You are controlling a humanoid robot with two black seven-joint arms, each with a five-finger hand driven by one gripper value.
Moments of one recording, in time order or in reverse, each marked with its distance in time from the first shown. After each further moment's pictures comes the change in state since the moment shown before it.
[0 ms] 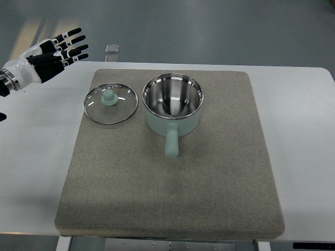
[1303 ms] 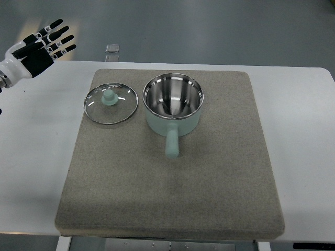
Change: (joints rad) left arm -0.009 -0.003 0.001 0.060 -0.217 0.000 0.035; right arm -0.002 0.000 0.008 0.011 0.006 0.007 0.000
